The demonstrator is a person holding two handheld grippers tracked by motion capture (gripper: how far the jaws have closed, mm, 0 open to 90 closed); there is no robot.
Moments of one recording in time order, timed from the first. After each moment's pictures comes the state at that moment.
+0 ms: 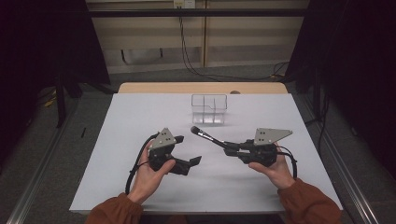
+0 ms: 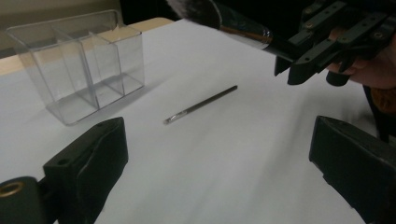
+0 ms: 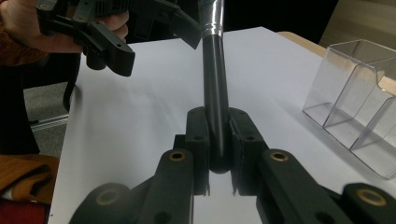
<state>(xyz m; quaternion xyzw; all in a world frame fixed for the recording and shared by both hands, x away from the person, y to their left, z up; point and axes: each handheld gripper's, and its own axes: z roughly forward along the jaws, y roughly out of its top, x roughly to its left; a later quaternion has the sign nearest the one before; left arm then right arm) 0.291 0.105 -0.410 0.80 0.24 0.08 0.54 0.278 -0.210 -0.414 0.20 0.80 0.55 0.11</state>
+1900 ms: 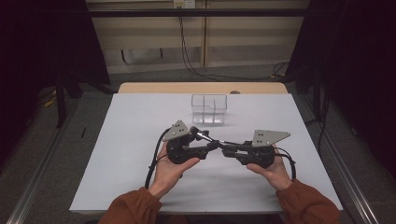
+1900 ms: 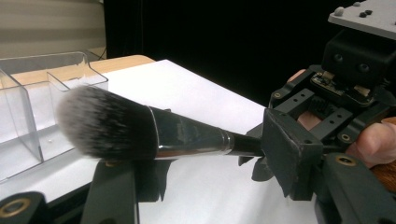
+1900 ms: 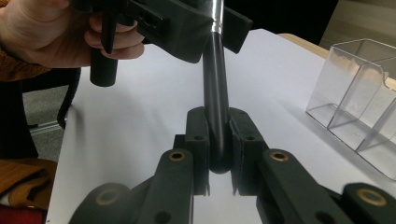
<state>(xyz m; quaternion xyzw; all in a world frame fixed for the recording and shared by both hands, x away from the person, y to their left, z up) 0.299 0.063 -0.401 0.75 0.27 0.05 0.61 0.277 -0.205 -0.420 0.20 0.80 0.56 0.11</state>
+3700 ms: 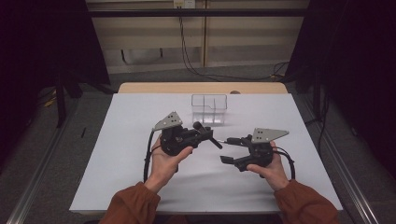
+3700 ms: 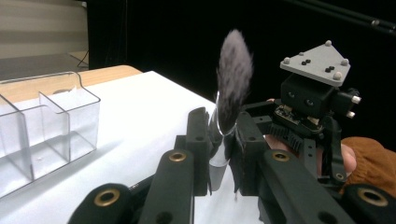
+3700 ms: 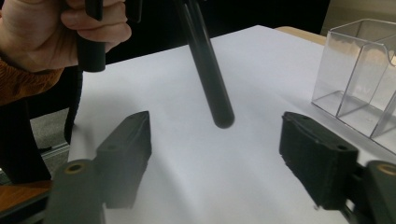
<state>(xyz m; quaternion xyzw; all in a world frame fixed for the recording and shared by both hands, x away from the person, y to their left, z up) 0.310 0.079 -0.376 0.73 0.26 0.01 0.63 0.283 -0.205 -0.429 0.24 0.78 0.57 0.08</state>
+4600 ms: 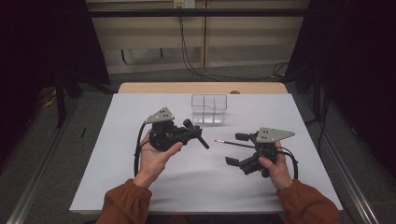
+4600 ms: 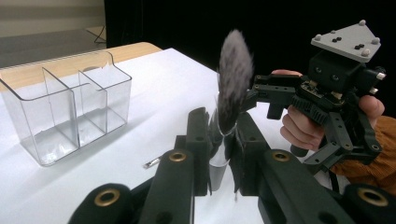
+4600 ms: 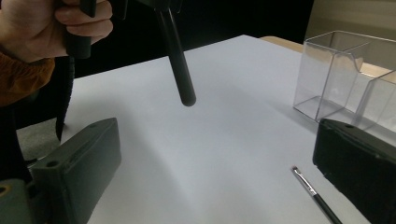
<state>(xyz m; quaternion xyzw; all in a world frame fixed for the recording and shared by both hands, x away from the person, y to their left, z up) 0.317 0.101 -0.363 0.77 0.27 0.02 0.57 0.280 -0.214 -0.426 0.26 0.77 0.58 0.10</state>
